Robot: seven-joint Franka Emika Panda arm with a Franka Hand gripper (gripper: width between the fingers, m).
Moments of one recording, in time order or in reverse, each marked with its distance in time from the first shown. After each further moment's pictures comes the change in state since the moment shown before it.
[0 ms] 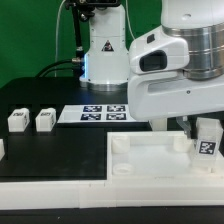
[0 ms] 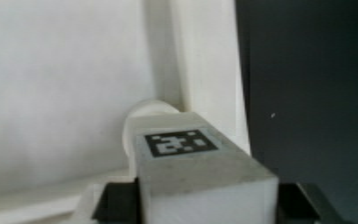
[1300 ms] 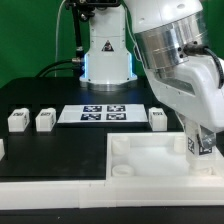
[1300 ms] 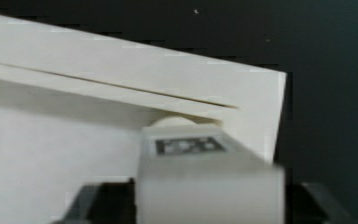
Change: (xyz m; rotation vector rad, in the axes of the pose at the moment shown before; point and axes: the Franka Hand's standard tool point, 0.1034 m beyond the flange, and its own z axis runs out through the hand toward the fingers) arm 0.002 0.014 0.004 0.257 0.093 1.086
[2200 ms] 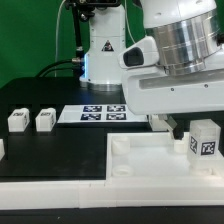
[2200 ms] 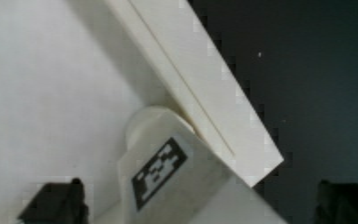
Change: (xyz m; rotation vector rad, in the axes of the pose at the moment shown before) arm -0.007 0.001 0.000 -0.070 0.020 -0.956
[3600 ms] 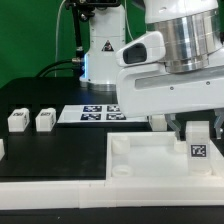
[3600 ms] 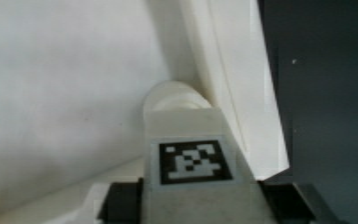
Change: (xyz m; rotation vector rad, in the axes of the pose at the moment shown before) arm 0.003 0.005 -0.001 -0.029 0.052 -0.021
